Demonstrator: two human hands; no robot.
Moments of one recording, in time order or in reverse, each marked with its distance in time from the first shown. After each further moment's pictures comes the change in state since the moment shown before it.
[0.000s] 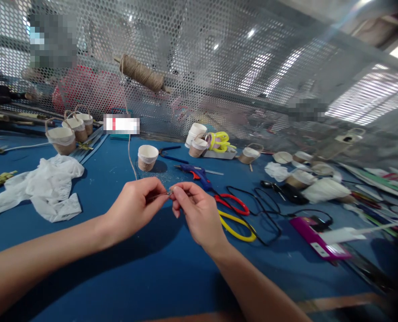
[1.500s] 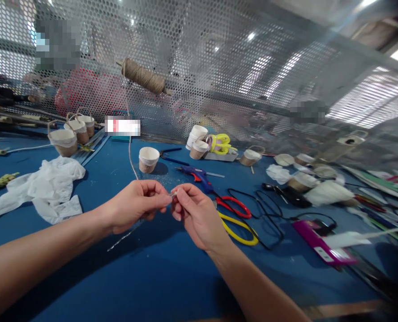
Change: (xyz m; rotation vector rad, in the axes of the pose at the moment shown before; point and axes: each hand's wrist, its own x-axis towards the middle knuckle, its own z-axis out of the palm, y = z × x) left_hand 0.008 0.008 -0.010 -0.755 -0.237 -0.597; right_hand 0.005 0.005 0.001 0.410 -0.092 0.129
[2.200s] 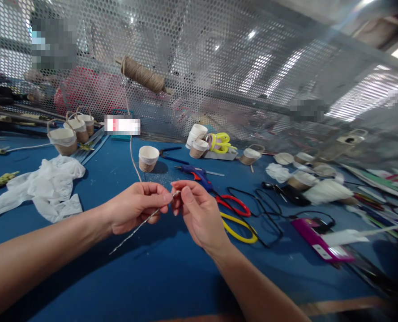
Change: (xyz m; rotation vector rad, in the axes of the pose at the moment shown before) left_hand 0.002 -0.007 -0.001 -0.248 -0.121 -0.086; right_hand -0.002 0.002 -0.002 -0.107 -0.012 -0.180
